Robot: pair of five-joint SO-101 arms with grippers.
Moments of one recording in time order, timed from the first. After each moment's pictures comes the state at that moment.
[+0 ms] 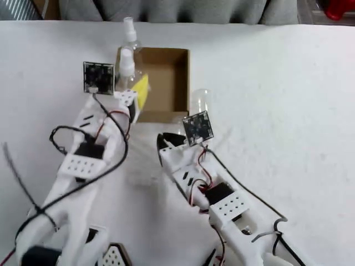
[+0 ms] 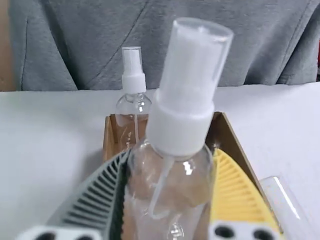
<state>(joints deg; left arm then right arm) 4.8 -26.8 57.4 -5.2 5.8 -34.2 -43.4 77.2 2.0 -8.2</state>
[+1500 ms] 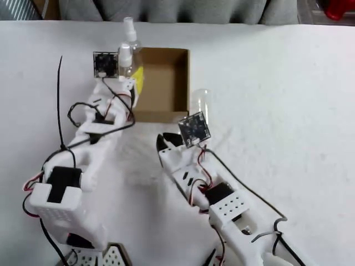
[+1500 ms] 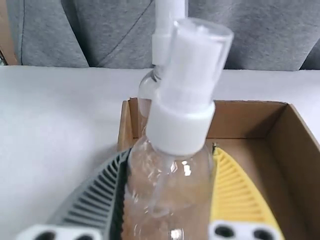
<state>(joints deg) 0.4 13.6 37.3 -22.1 5.8 -34.4 -43.4 77.2 2.0 -4.1</state>
